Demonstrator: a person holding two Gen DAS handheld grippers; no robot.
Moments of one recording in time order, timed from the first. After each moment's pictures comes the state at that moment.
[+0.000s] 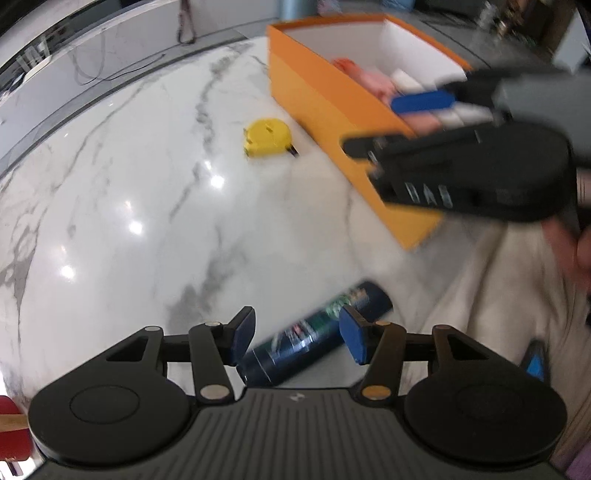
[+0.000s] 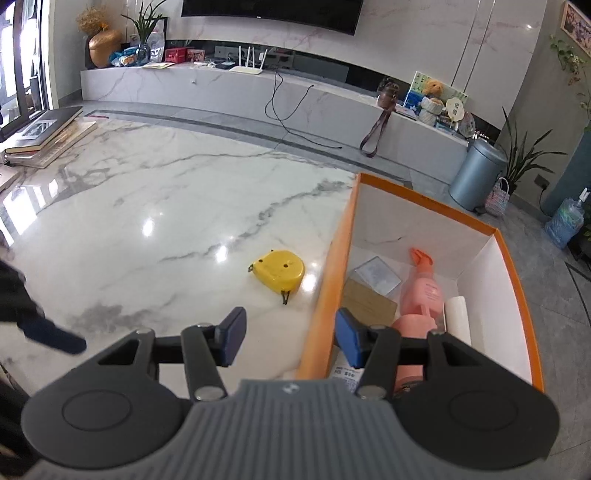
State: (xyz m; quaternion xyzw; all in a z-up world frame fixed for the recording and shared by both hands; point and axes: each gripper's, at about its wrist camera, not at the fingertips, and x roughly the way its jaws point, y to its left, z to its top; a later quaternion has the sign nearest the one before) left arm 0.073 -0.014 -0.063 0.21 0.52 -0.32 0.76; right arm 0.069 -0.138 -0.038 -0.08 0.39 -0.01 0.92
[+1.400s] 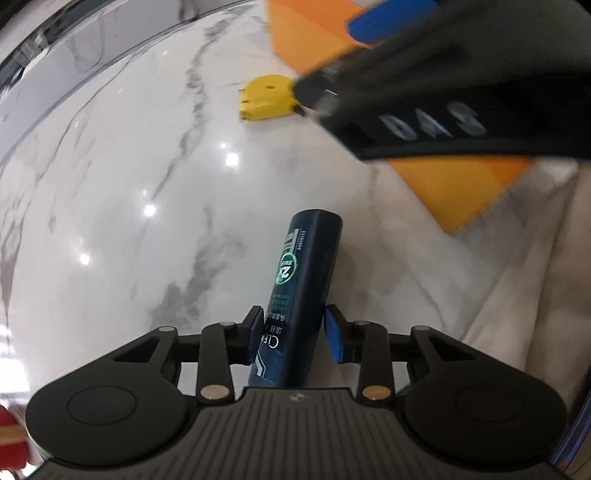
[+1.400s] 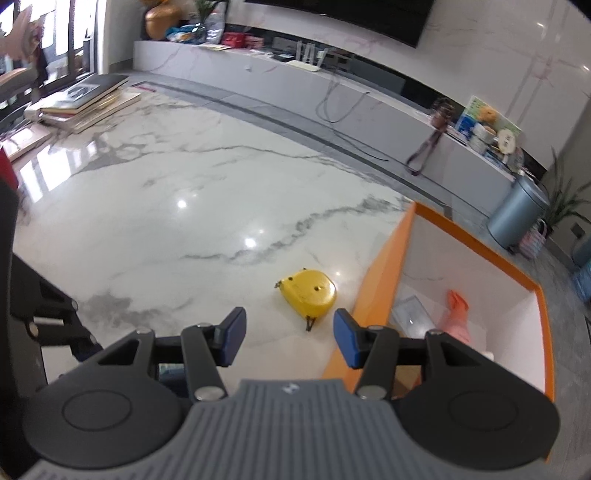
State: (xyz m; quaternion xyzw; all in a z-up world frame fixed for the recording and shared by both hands) left arm 0.096 -0.037 -0.112 0.22 0.55 -0.28 0.75; right arm 0.114 -0.129 -0.050 -0.15 0.40 0.07 0.90
